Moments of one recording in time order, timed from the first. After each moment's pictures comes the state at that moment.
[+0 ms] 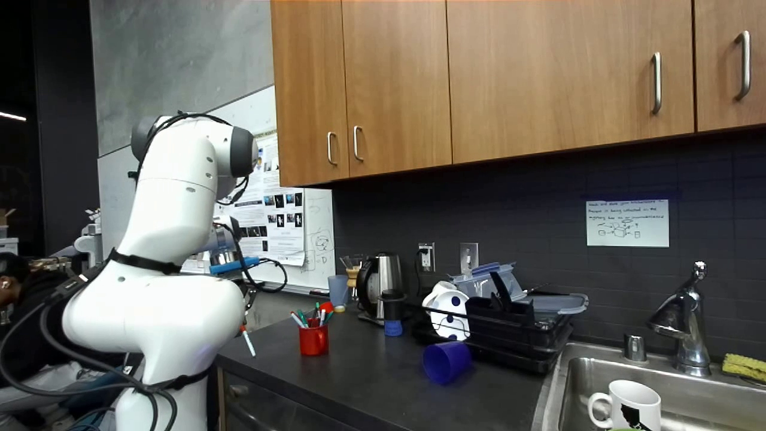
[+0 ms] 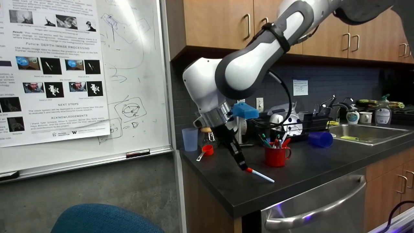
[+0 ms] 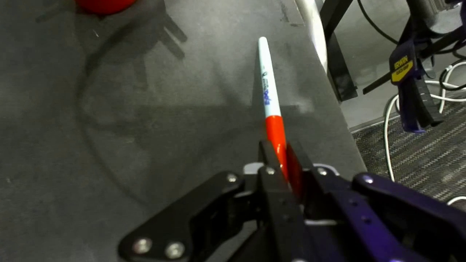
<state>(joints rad) 0.50 0.27 0.47 -2.01 -0.36 1.86 -0.08</state>
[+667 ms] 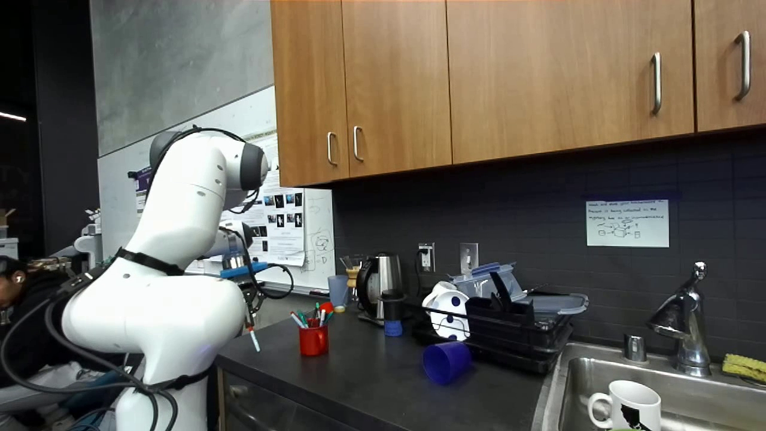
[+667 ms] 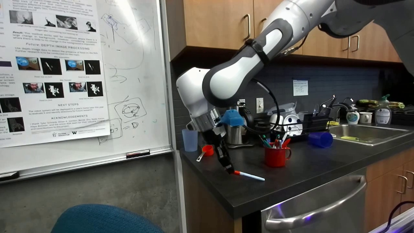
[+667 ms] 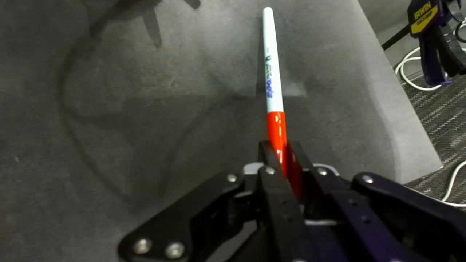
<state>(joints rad) 0.51 0.40 0.42 -1.88 -0.37 1.89 -0.04</state>
